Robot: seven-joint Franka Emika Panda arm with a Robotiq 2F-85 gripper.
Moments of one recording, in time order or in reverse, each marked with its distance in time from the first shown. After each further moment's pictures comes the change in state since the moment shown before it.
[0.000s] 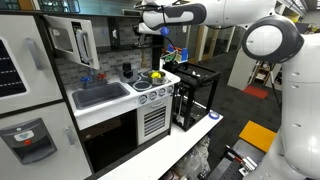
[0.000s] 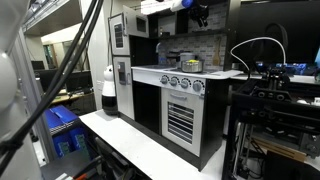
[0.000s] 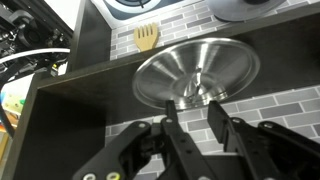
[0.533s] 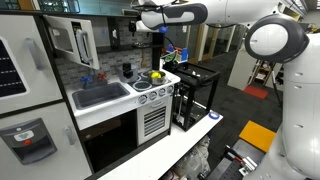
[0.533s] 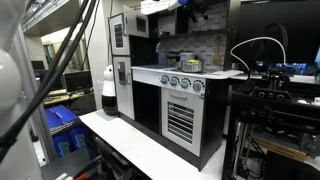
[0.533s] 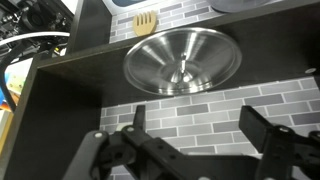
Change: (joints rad) arm 0.037 -0.019 0.000 0.000 -0.100 -0.003 0.044
